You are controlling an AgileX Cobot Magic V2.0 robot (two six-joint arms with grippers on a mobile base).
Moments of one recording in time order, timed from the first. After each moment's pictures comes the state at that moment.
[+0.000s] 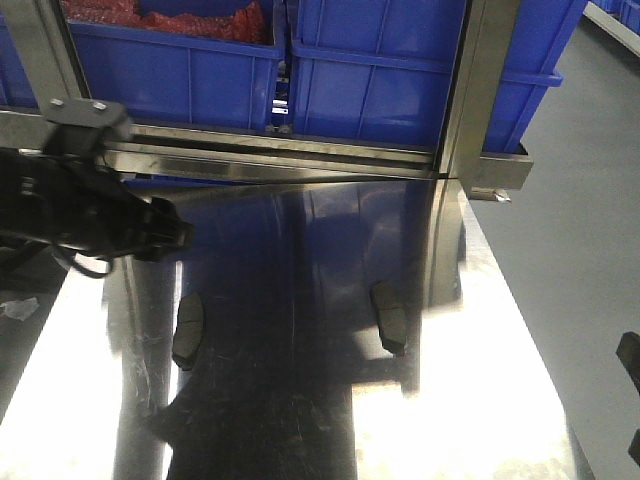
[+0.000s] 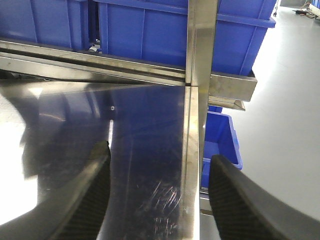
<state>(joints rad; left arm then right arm) -0.30 1.50 -1.17 -0.23 0.69 0.12 0.15 0.37 -0.33 0.06 0.32 -0.03</state>
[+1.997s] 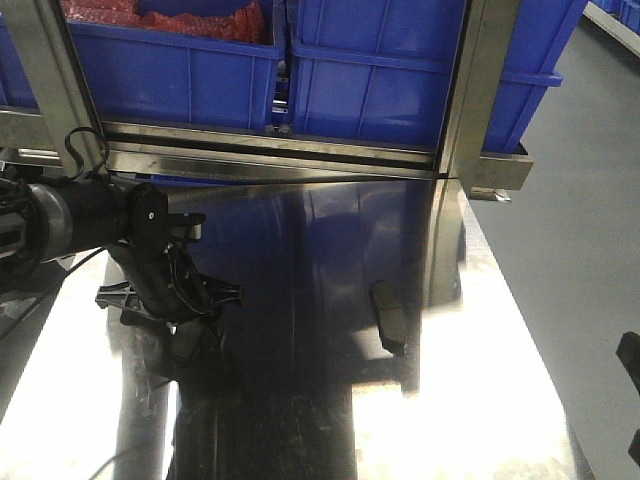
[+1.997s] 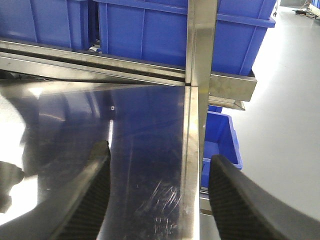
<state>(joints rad) -0.35 1.99 -1.35 -0.06 0.87 -0.30 0.15 0.37 -0.33 0.06 0.32 -0.03</state>
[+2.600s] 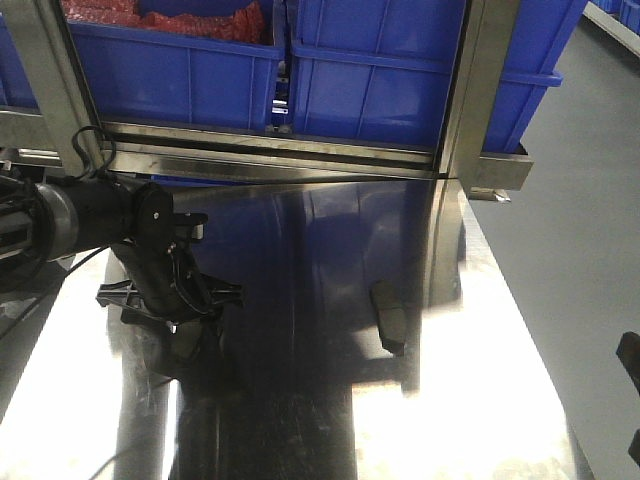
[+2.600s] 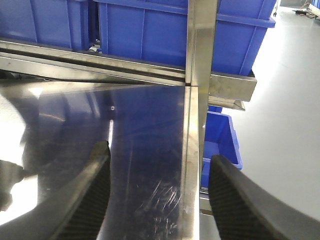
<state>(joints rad) -0.35 2.00 -1.36 -0.03 0.88 -0.33 0.15 0.37 -0.33 0.06 0.32 -0.03</state>
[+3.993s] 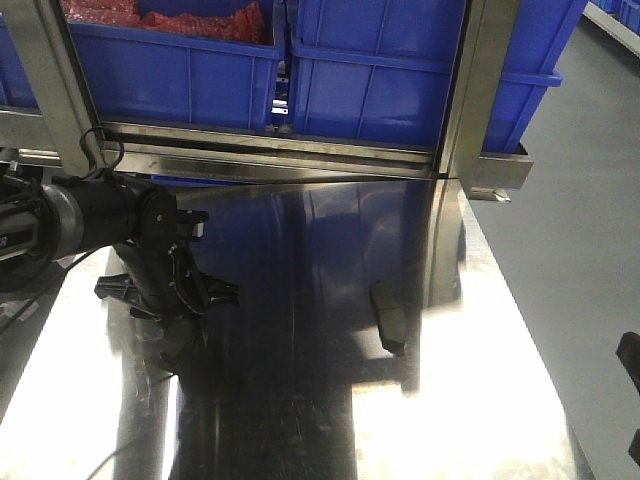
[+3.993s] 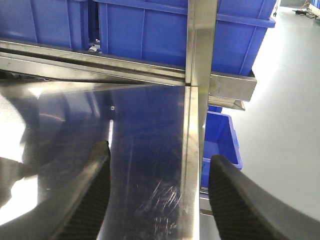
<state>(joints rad) -0.35 2.01 -1.37 0.03 0.87 -0.33 0.15 0.37 -0.33 0.06 0.32 -0.03</state>
